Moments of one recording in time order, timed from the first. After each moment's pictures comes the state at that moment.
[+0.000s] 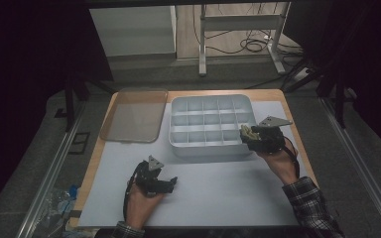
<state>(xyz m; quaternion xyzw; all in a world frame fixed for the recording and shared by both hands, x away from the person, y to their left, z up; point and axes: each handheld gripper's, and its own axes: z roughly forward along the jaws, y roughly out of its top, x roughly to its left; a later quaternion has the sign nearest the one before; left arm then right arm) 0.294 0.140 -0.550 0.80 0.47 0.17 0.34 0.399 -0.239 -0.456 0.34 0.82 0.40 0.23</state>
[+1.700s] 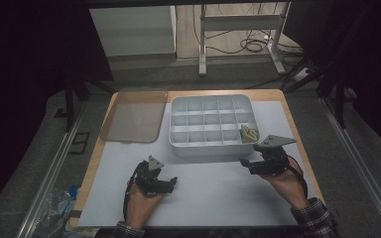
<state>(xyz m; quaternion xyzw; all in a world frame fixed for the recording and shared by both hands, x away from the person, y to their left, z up) 0.294 0.140 -0.550 0.80 0.47 0.17 0.34 0.343 -0.243 -0.464 0.33 0.84 0.40 0.18</state>
